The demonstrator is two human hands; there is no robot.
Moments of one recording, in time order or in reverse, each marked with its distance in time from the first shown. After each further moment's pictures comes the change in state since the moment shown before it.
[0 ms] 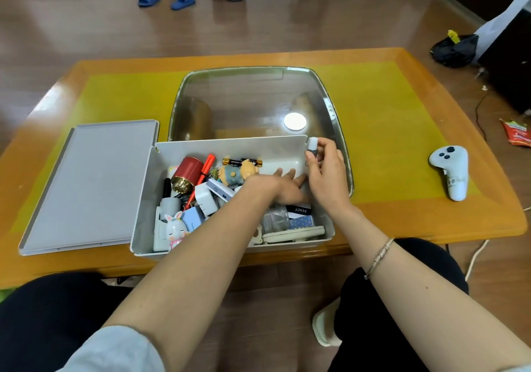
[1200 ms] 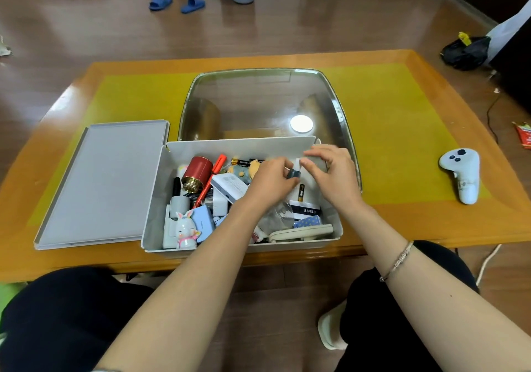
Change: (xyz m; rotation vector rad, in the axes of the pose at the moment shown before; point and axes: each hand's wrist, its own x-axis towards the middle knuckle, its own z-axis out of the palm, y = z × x) left_hand -0.038 -0.011 0.010 -0.594 0.705 0.034; right_hand 0.001 -0.009 -0.010 -0.051 -0.117 -0.108
